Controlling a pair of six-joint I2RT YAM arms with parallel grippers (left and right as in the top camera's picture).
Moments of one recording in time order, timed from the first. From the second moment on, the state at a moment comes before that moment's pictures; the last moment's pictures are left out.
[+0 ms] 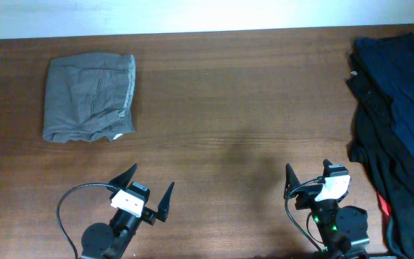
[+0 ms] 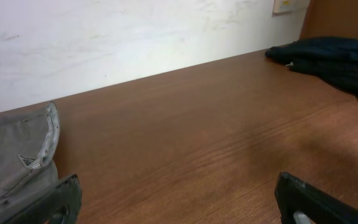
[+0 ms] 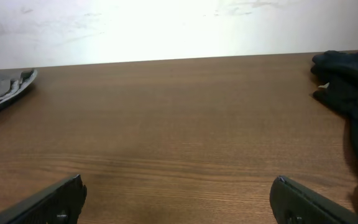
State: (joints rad) left arm -0.27 0.02 0.06 -0.15 0.21 0.06; right arm 0.16 0.01 0.09 -0.28 0.02 0.12
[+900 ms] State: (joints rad) left arm -0.27 0.02 0.05 -0.09 0.19 0.06; right arm 0.16 0.01 0.09 -0.26 -0.27 0.16
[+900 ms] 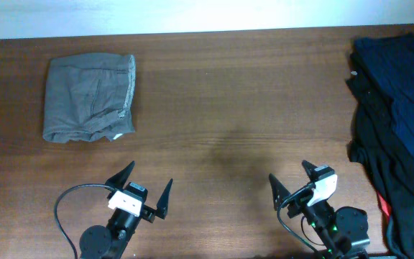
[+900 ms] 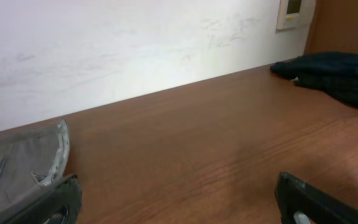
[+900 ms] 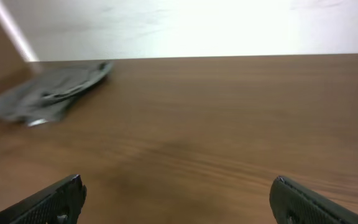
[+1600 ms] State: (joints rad) left arm -0.27 0.35 0.62 -0.44 0.13 -0.03; right arm 0.16 0.89 1.20 -1.02 -0.16 0.25
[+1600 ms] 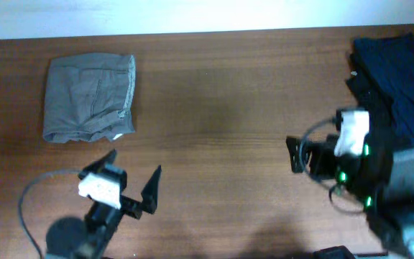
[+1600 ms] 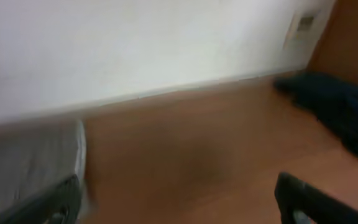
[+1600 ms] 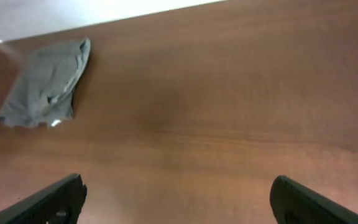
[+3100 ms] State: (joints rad) left arm -0.27 1.37 1.57 -1.16 0.12 0.01; right arm -0.63 2.29 1.95 -0.70 0.01 0.31
